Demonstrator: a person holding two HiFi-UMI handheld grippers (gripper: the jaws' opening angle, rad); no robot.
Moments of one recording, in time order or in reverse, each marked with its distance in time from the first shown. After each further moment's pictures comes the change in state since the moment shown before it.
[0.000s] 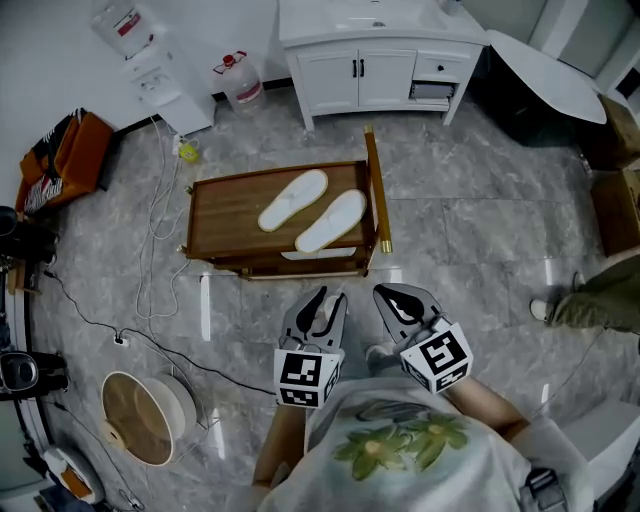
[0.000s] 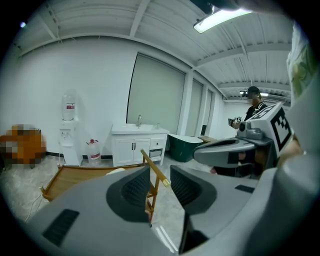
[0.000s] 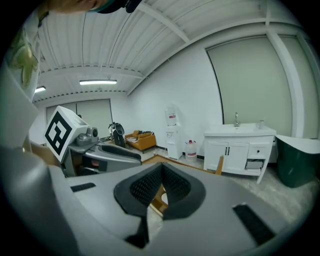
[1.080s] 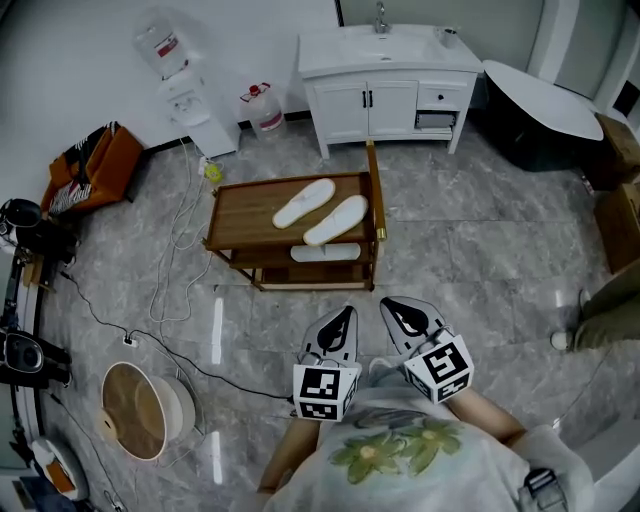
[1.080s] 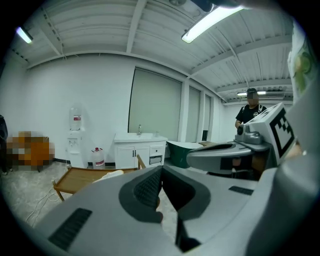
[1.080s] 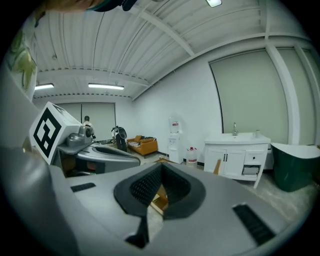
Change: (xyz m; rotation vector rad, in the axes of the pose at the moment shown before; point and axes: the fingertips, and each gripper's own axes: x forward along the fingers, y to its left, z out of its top) left arm -0.092 -0.103 -0.015 0.030 -0.103 0.063; right arm -0.110 0.060 -0.014 -0.039 -0.082 -0.002
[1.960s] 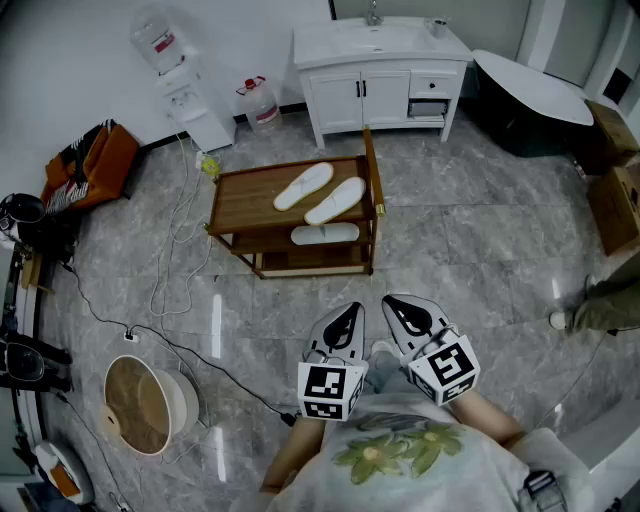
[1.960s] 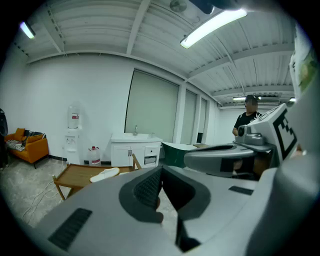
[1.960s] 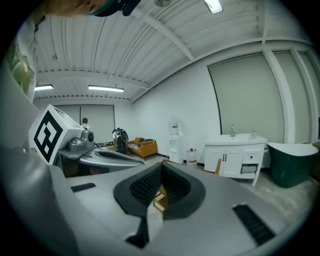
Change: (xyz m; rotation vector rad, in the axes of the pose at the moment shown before) left arm -0.064 -0.027 -0.010 -0.025 -0.013 -0.050; right arm -0.047 0.064 0.015 -0.002 -0.033 -0.022
